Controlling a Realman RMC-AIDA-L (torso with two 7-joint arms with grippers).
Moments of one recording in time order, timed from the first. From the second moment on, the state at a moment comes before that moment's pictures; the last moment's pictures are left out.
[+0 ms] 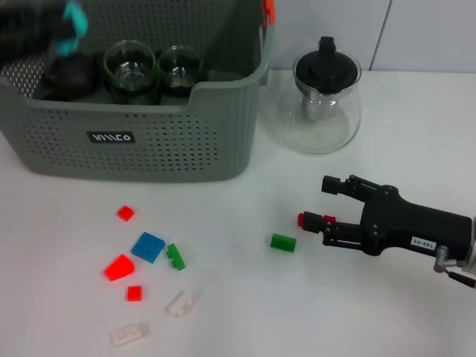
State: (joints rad) left arm -0.62 -1.96 0.17 0.98 1.98 2.02 -1.74; right arm 0.45 2.07 -0.98 -0.40 -1.57 -1.48 1.18
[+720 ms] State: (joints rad) left arm -0.88 -1.95 0.85 1.02 2.53 1.16 -2.35; right arm 0.46 2.08 -0.98 -0.40 -1.57 -1.47 1.17
